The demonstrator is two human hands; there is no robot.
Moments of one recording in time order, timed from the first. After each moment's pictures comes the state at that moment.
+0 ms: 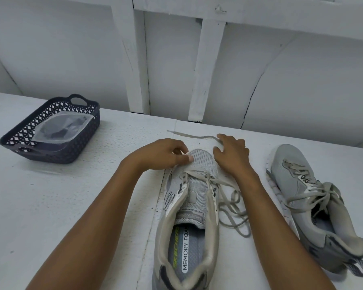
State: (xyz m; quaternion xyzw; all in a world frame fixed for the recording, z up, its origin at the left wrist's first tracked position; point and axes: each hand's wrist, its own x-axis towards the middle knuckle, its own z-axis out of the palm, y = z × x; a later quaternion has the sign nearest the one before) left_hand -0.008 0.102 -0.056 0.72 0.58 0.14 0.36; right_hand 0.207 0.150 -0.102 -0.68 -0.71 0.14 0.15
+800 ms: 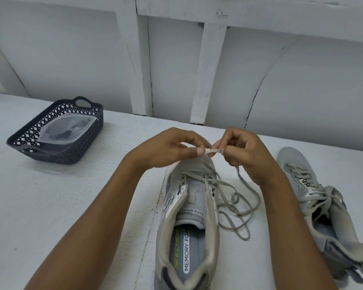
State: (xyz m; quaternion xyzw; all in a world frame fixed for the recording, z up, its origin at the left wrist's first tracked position) left_hand 0.002 0.091 -0.029 0.75 0.43 0.29 0.41; right_hand 0.215 0.092 -0.022 -0.40 -0.65 0.51 0.39
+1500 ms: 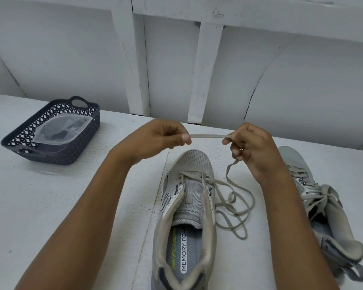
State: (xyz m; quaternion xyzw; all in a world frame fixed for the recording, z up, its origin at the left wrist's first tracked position) left_hand -0.018 0.092 -0.021 0.70 0.48 0.33 0.41; right_hand 0.225 0.099 -0.020 -0.47 -0.52 0.53 0.48
